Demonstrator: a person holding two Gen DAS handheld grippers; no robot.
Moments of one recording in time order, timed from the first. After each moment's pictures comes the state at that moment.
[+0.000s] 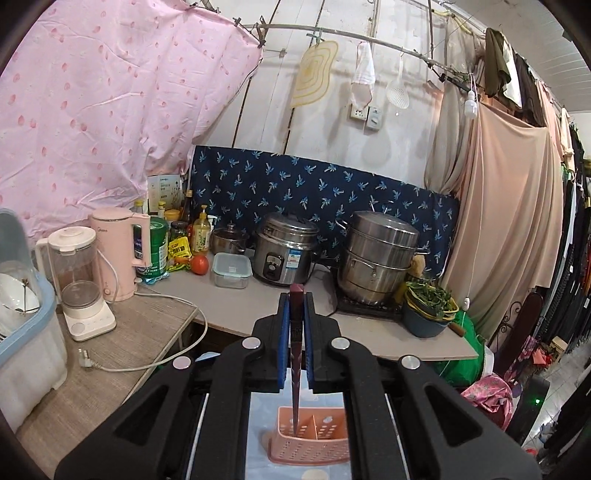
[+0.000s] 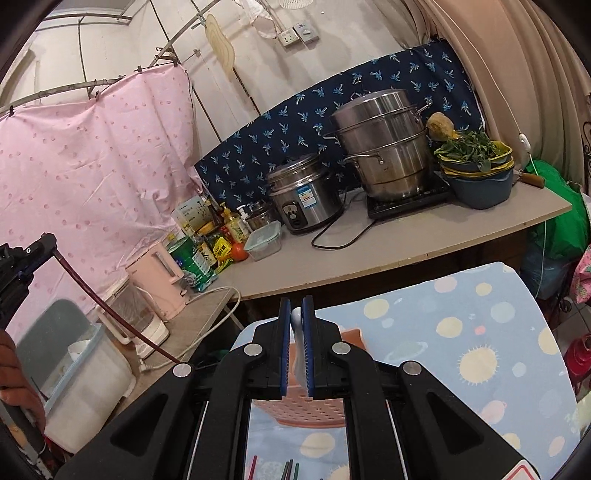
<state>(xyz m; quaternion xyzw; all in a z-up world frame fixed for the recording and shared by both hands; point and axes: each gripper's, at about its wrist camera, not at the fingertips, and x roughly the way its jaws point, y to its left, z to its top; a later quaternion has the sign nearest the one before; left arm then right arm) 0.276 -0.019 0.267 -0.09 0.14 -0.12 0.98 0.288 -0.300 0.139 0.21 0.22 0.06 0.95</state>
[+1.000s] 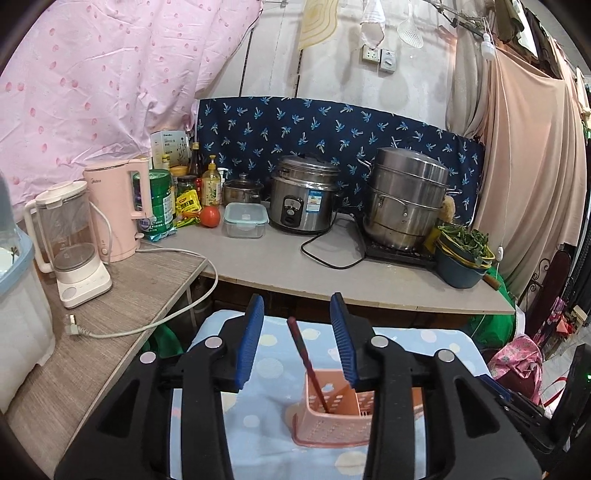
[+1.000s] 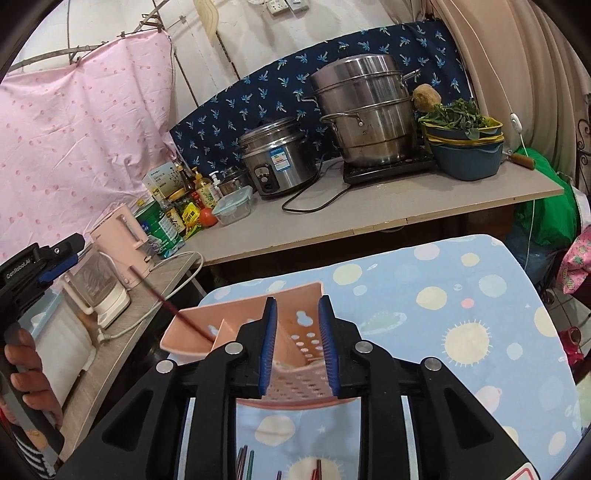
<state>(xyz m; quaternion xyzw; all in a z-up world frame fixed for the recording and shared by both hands) 0.319 -0.033 0.168 -0.05 0.22 -0.09 0.97 0.286 -0.297 0.080 0.17 0.27 0.03 0.95</state>
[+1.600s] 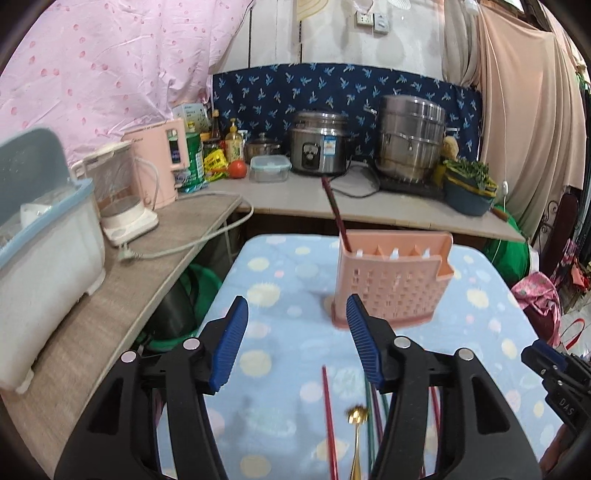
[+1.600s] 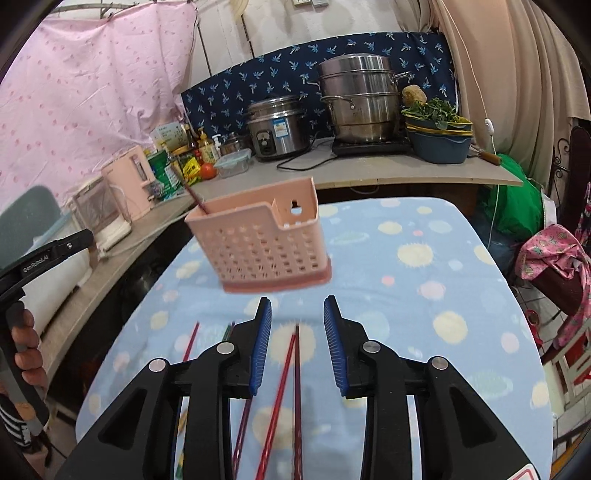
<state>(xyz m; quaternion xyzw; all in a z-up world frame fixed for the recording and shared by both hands) 0.191 -0.002 0.098 0.01 0.28 -0.06 0.96 0.132 -0.264 0.047 0.10 0.31 0.00 0.95</state>
